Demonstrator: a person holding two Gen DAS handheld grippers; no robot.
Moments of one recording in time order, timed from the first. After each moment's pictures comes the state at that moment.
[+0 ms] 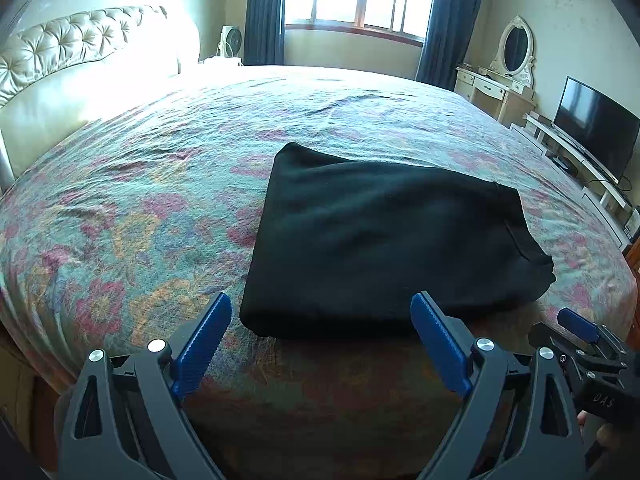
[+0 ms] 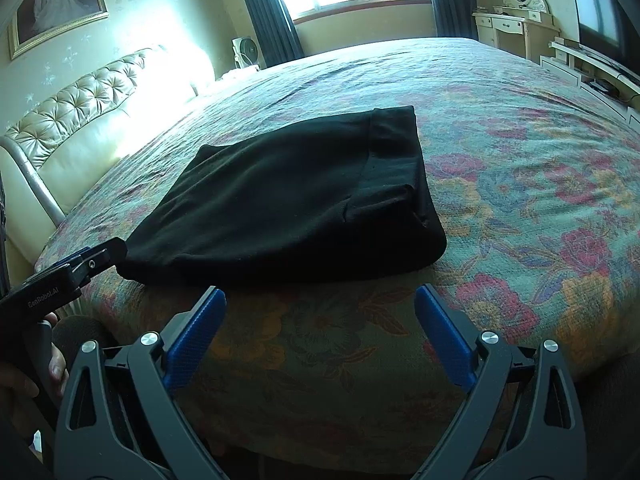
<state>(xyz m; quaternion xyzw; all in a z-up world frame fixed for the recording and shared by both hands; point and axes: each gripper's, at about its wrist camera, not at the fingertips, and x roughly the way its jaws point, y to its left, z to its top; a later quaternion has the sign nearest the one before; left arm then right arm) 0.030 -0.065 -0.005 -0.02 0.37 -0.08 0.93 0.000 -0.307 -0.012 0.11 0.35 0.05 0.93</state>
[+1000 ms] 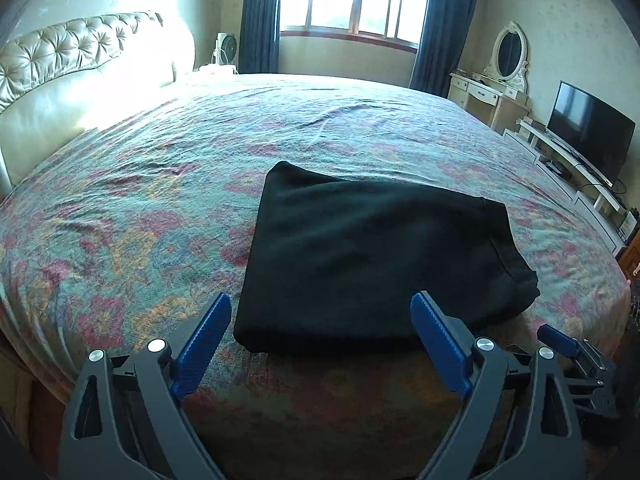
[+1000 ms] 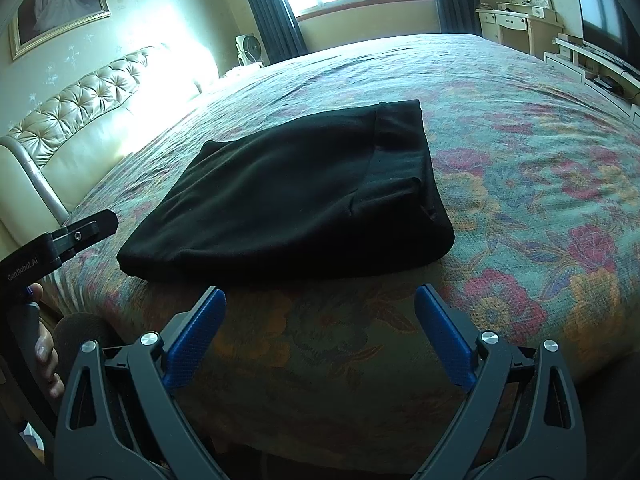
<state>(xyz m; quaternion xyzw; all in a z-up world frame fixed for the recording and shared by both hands) 0.030 -0.073 0.013 -0.02 0.36 -0.09 0.93 0.002 -0.306 -0.014 0.11 0.36 0.06 0.92</state>
